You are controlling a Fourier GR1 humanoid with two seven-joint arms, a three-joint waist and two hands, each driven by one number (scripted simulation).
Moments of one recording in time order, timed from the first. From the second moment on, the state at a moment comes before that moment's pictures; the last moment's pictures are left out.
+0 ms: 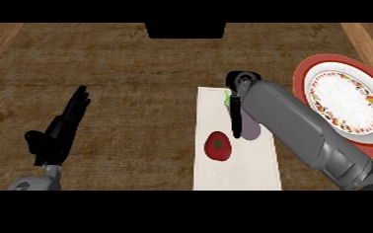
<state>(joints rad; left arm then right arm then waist) -0.05 0.34 -0.08 -1.34 0.16 0.06 -0.14 -0.96 -0.30 0.79 -0.86 -0.08 0.55 1.02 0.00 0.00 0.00</state>
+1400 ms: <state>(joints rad) 0.00 0.32 0.01 -1.31 0.15 0.07 -0.13 -0.72 -0.64 0.61 -1.00 0.19 0.36 0.75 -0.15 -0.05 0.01</state>
